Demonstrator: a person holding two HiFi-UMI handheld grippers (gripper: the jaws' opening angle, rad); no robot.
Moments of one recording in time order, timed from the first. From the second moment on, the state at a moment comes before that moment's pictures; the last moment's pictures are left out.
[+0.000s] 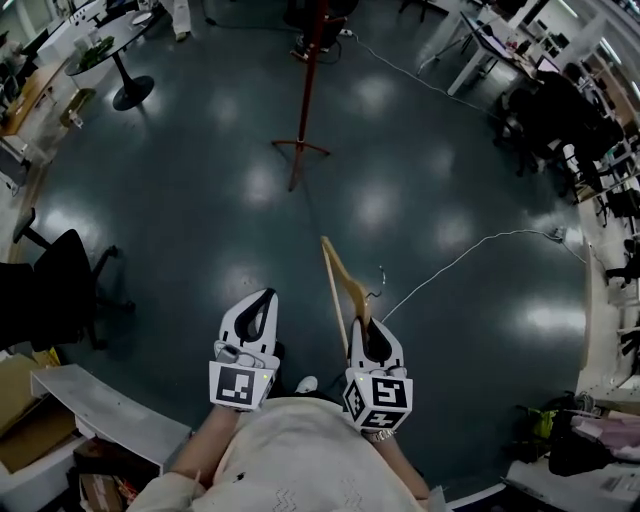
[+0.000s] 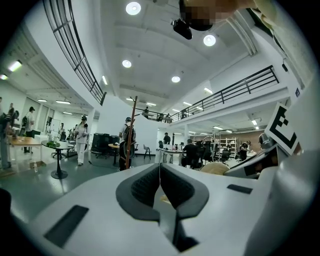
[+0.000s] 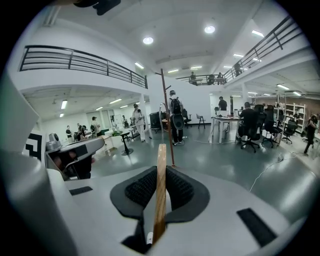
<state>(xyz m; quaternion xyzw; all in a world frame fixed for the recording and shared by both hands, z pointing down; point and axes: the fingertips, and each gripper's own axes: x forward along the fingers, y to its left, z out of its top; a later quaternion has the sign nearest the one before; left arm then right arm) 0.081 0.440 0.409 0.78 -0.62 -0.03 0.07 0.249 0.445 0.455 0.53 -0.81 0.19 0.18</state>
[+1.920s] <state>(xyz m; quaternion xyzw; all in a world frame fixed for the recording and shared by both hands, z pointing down) -0.030 0.110 0.410 0.77 -0.64 0.04 0.05 0.156 0.069 0.472 0.52 -0.81 0.20 0.19</state>
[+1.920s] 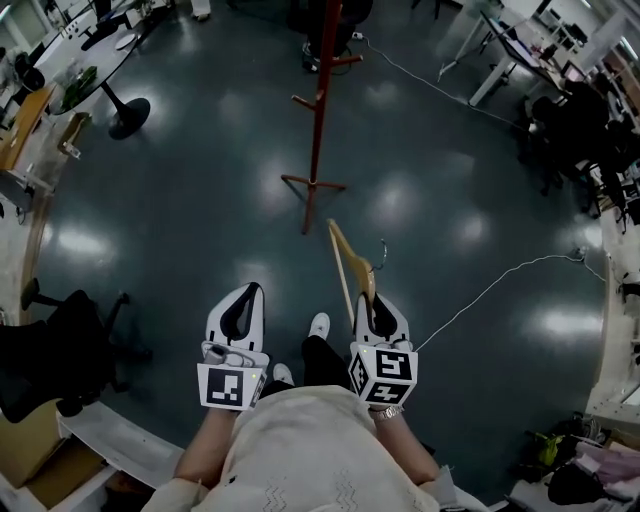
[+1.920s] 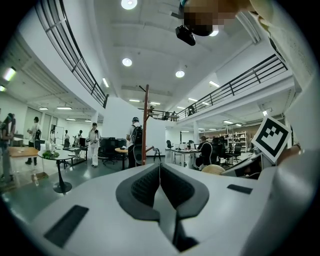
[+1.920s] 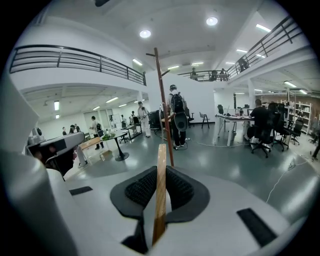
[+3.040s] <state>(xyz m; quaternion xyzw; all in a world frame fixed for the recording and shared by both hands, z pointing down) -0.059 -0.080 0.388 0.77 -0.64 0.01 0.04 0.156 -0.126 0.454 0.57 -0.78 0.15 0.19</state>
